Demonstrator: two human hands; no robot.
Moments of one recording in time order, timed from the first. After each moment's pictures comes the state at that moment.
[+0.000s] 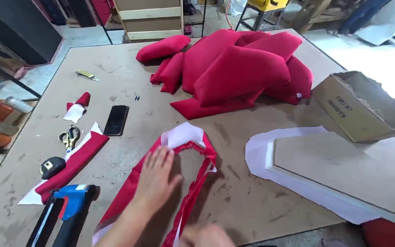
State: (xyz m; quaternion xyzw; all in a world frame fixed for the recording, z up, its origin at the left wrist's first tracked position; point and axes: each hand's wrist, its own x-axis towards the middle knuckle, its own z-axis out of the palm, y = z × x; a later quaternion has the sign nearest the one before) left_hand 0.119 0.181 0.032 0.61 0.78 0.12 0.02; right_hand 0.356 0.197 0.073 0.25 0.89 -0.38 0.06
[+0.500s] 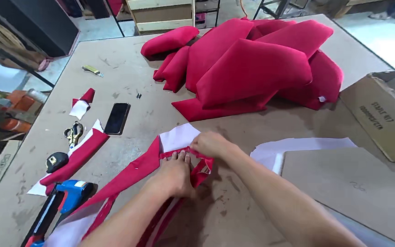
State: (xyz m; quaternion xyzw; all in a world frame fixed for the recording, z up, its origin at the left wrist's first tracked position) left_hand 0.159 0.295 0.085 0.53 0.75 -0.19 0.35; right_hand 0.231 0.458 0.045 0.20 0.93 -0.25 0.18
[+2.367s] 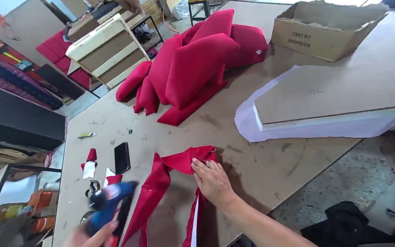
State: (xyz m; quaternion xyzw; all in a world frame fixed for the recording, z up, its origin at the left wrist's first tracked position) left_hand 0.011 0.061 0.180 0.37 0.82 0.26 0.35; right_hand 0.289 0.247 -0.047 0.44 0.83 -0.14 -0.32
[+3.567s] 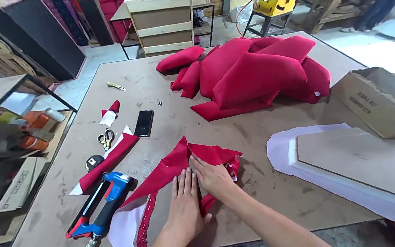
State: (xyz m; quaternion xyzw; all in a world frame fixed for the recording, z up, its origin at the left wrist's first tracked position) left_hand 0.167 0.108 0.030 0.58 0.81 0.01 0.09; right_hand 0.240 0.262 0.020 0.24 0.96 -0.17 0.00
